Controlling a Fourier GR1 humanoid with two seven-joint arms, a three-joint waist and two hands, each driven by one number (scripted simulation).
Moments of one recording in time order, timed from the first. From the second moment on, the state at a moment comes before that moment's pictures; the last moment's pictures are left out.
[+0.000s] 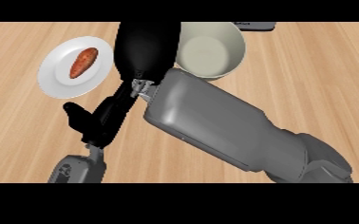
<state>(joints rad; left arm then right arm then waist) -0.16 0.09 -0.18 -1.53 0.22 -0.06 0.16 -1.28 -0.02 0.65 -1.16 0.85 0.07 1.25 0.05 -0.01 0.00</state>
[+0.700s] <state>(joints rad) -0.13 0.09 -0.15 -1.54 0.22 -0.06 0.14 -1.33 -0.03 0.45 -0.90 0.97 -0.04 1.13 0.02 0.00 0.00</state>
